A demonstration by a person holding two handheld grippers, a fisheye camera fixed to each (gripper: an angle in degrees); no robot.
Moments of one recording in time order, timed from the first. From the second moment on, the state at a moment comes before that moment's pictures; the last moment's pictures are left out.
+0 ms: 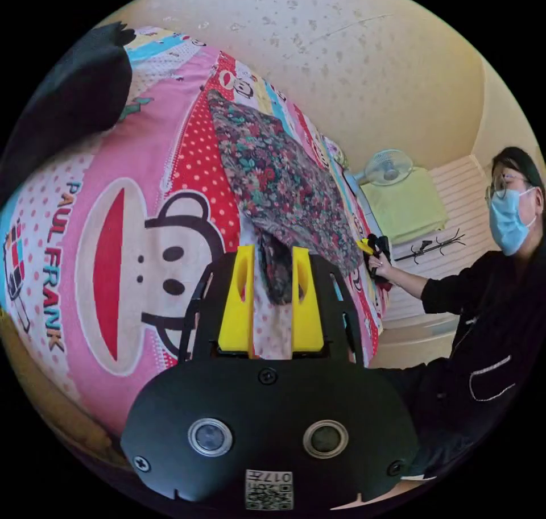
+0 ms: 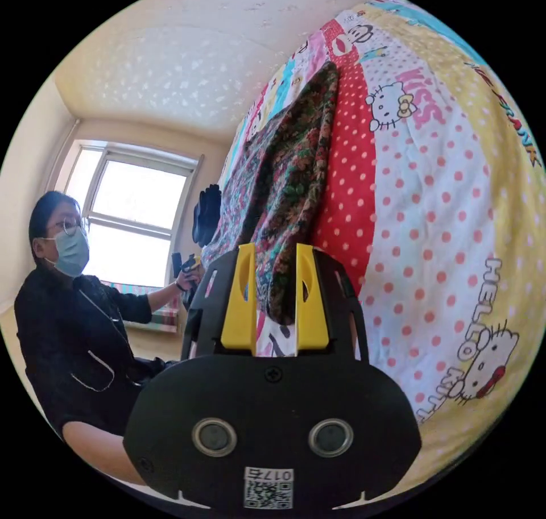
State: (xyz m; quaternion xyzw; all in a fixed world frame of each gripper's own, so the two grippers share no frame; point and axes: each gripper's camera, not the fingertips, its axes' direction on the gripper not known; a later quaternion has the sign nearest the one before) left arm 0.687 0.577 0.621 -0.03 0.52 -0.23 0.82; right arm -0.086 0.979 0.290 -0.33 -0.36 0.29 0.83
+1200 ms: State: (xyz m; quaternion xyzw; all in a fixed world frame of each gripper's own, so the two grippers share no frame) left arm 0.752 0.626 0.450 -0.16 0.54 -0.27 0.78; right arm -0.157 0.953 0.121 -0.45 -0.32 0.38 0.75
